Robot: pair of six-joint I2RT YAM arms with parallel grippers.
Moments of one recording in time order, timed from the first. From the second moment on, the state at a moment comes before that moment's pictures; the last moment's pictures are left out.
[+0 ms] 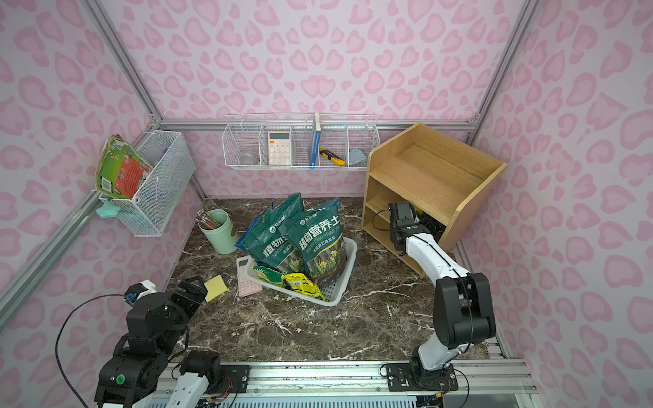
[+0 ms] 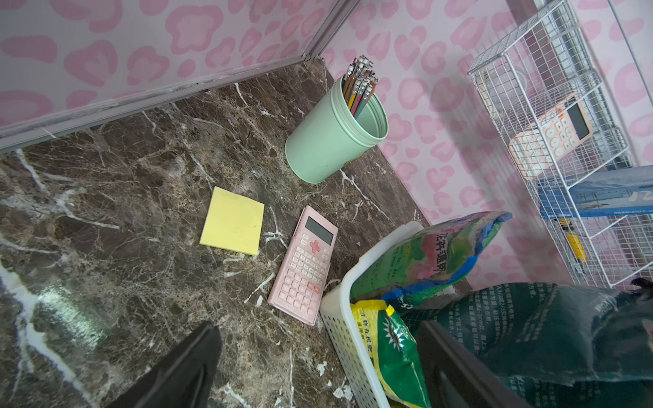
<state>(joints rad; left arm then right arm) -0.06 0.32 0.79 -0.98 -0.26 -0.91 0.21 1.65 1.17 -0.41 1.11 -0.68</state>
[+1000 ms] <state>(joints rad) -0.06 0.29 0.81 -1.01 -0.28 -0.91 0.32 1.57 1.27 -0.57 0.61 -0.53</state>
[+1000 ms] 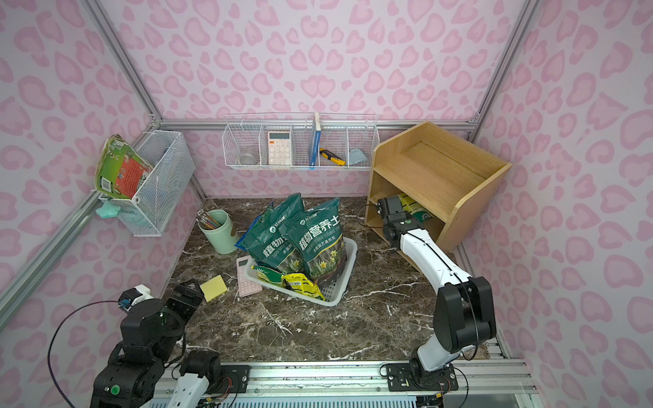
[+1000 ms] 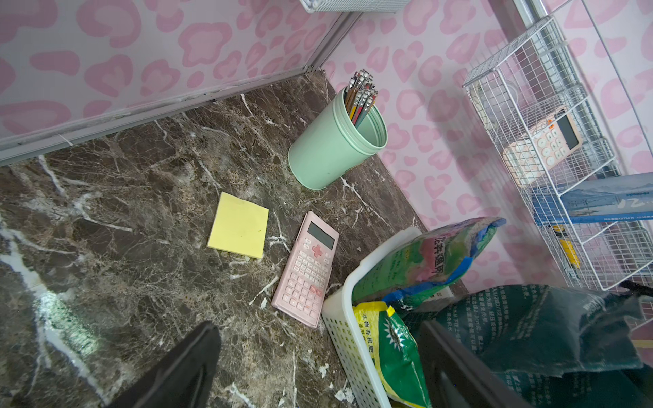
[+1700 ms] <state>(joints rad) -0.06 0.30 0.79 -1.01 -0.28 -0.92 0.85 1.38 1.19 -0.65 0.92 -0.39</state>
